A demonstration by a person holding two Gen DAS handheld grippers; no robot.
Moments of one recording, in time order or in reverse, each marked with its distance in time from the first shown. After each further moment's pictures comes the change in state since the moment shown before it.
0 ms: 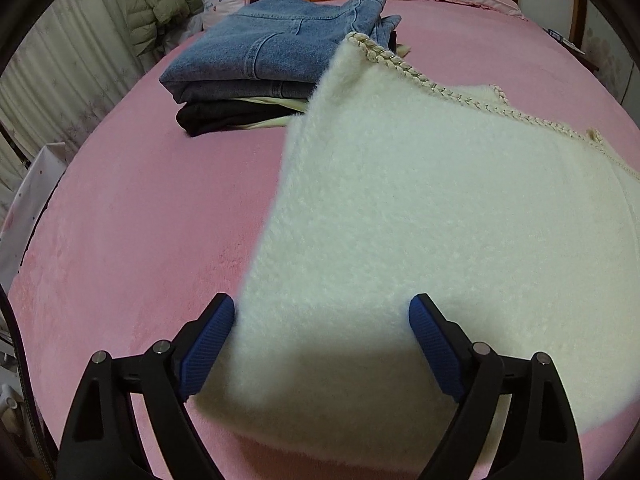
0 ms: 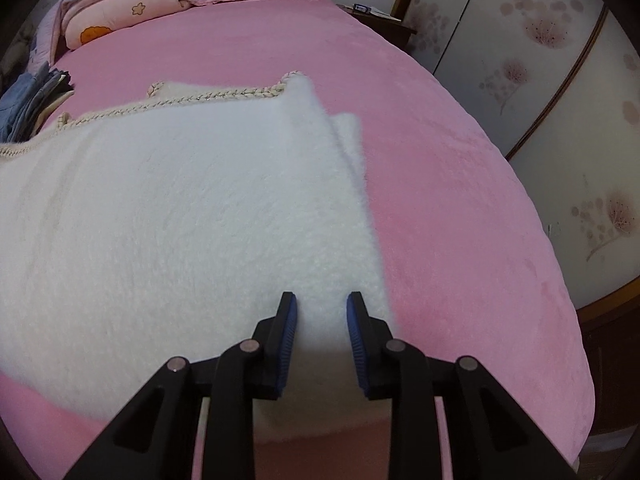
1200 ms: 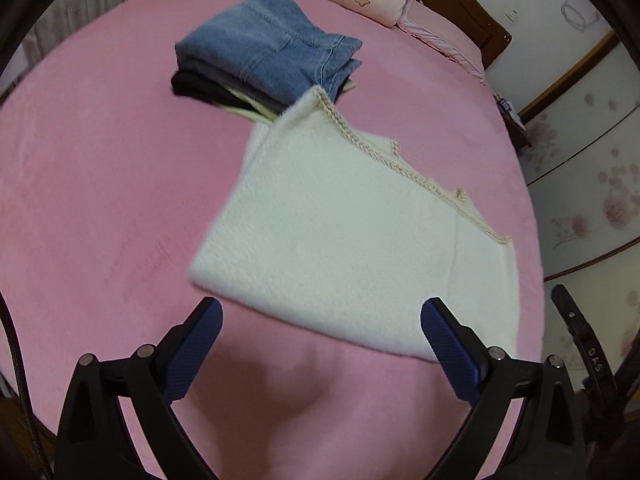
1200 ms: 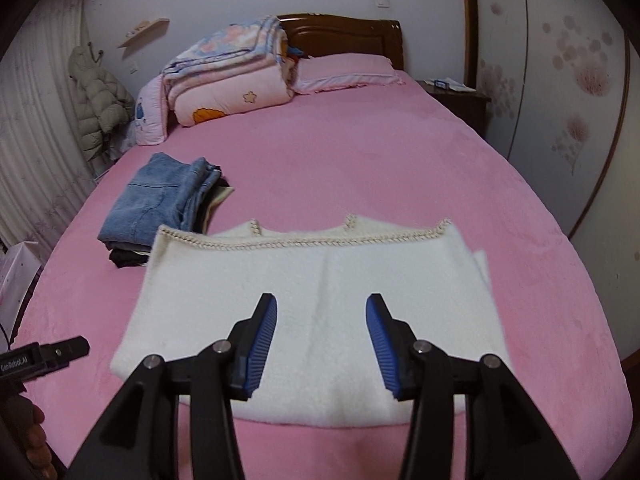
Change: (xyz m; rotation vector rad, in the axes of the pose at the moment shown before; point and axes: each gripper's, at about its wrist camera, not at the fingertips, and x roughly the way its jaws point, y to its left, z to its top) left arm -0.130 0.057 -0.010 -0.274 0.108 -0.479; right arm -0.197 0.097 0.035 -0.005 -0.277 0.386
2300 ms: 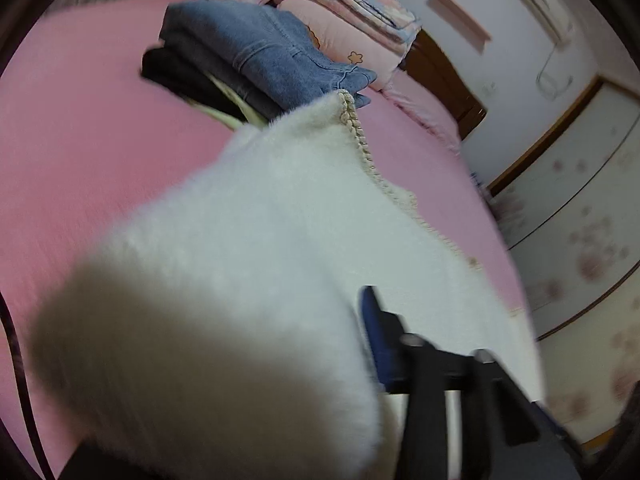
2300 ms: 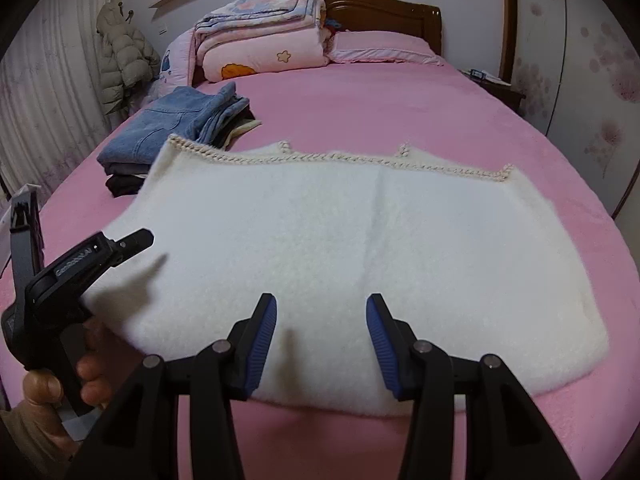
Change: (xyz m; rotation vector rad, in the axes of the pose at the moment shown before) left arm 0.153 0.037 0.005 -0.032 -0.331 -0.159; right arm 0.093 0.035 -0.094 -0.105 0.042 0.032
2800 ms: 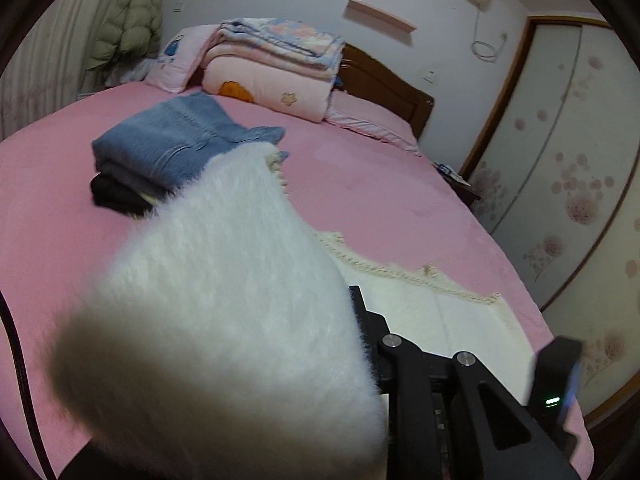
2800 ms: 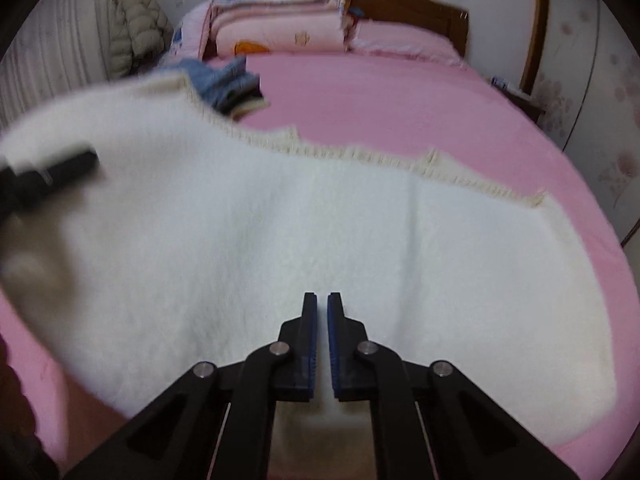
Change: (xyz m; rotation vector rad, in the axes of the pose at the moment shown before) left arm -0.062 -0.088 0.021 0.276 -0.121 -0.043; right arm 0.061 0.010 0.018 -0.103 0.083 -0.003
